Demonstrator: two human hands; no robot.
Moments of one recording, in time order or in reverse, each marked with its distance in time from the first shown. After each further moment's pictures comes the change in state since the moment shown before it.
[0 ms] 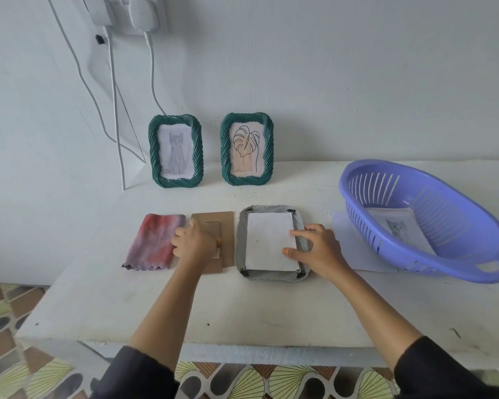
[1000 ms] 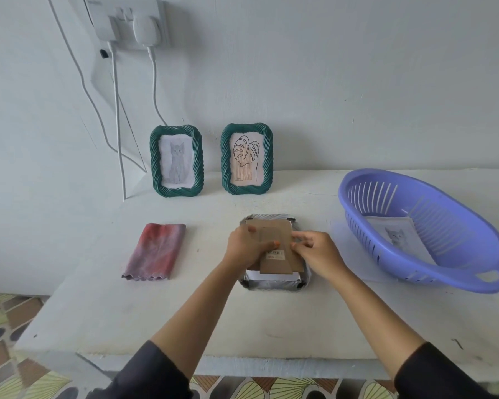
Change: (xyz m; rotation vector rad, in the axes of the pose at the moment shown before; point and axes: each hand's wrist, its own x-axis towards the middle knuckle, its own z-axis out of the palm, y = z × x) left_hand -0.027 0.046 0.031 -0.454 -0.233 0.324; right_hand 0.000 -0.023 -0.013 0.360 -0.032 0.119
